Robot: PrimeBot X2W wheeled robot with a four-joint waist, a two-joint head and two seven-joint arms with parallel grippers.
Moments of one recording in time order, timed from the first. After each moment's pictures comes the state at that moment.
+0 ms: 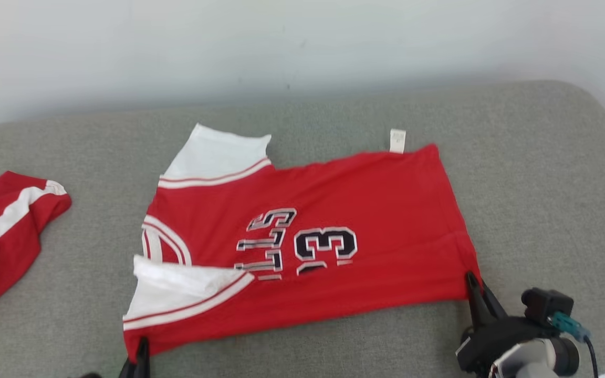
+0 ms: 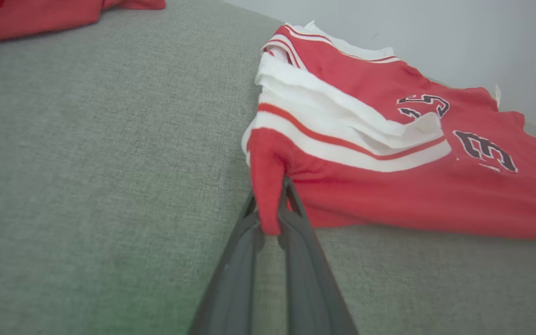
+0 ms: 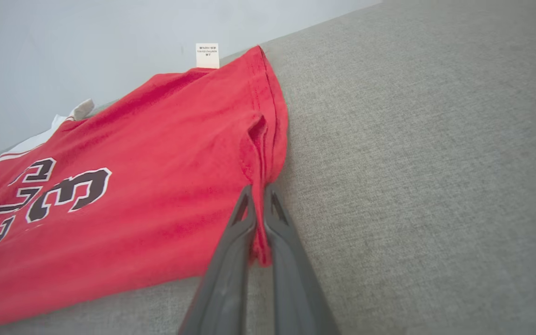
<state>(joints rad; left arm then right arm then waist) -0.08 0.13 -0.07 0.50 -0.47 -0.13 -0.26 -0.27 -0.16 0.01 0.64 0.40 0.13 -0.20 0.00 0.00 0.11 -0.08</state>
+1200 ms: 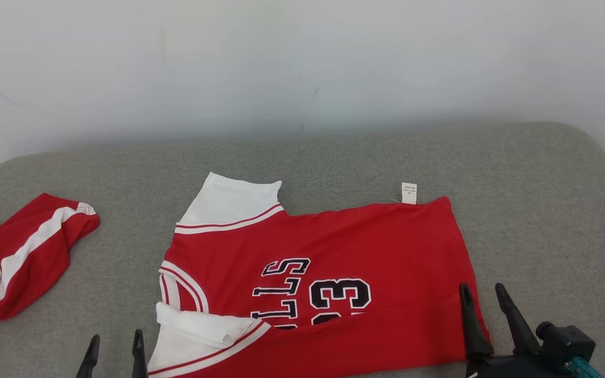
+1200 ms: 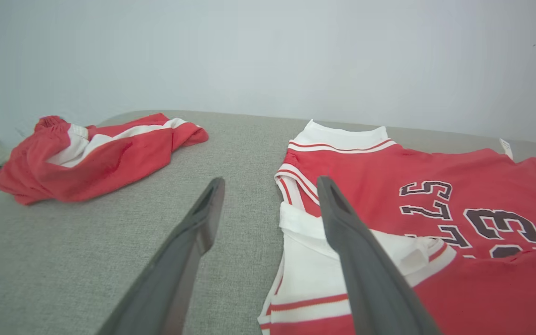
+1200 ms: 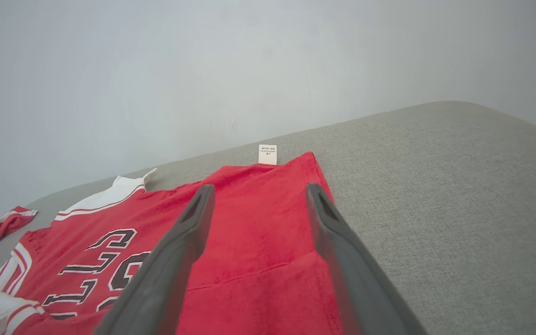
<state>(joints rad) 0.08 0.08 0.06 0.21 -0.20 -0.11 -0.26 -0.01 -0.13 -0.01 0.26 0.33 0.13 -0.24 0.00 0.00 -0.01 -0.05</state>
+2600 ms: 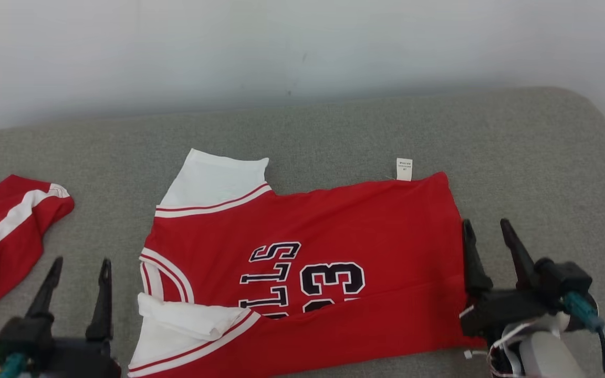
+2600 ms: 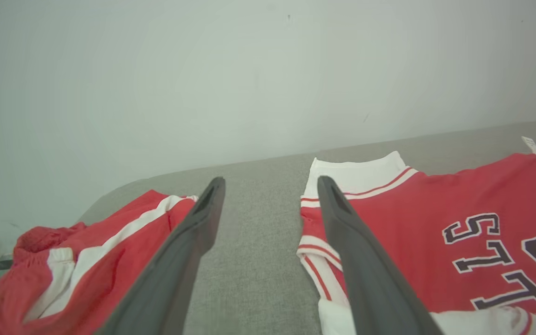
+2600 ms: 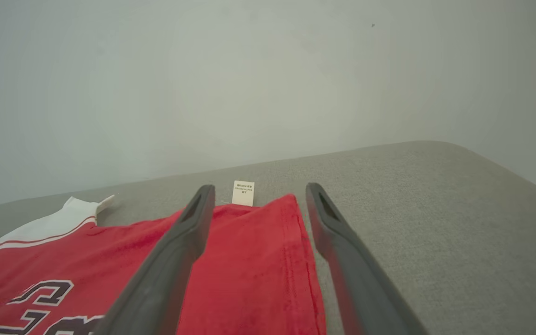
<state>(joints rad) -0.07 0.23 0.05 0.20 -0.15 -0.13 -0.26 -0.19 -0.12 -0.04 0.34 0.19 0.13 -0.26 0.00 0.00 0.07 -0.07</state>
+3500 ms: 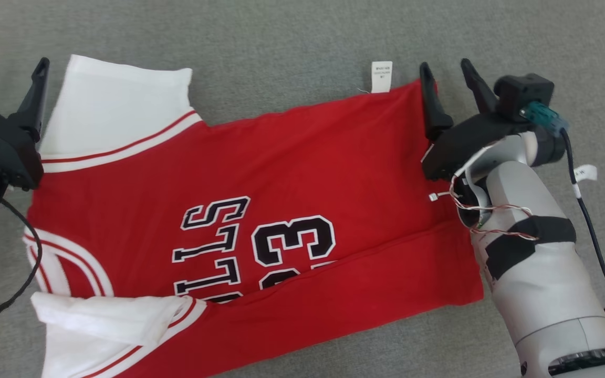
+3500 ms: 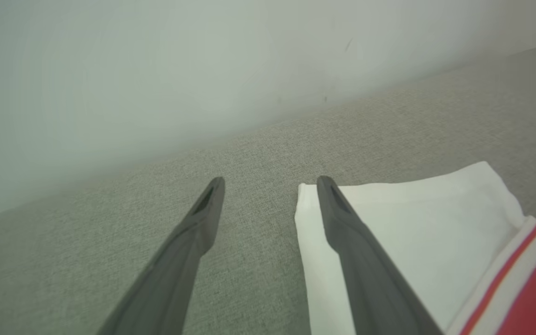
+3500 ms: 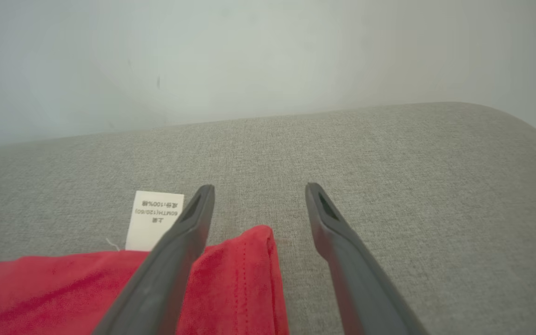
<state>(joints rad) -0.96 0.64 -0.53 0.59 -0.67 -0.13 0.01 -0.91 -0.12 0.05 0.84 0.16 0.13 -0.16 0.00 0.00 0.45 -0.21</state>
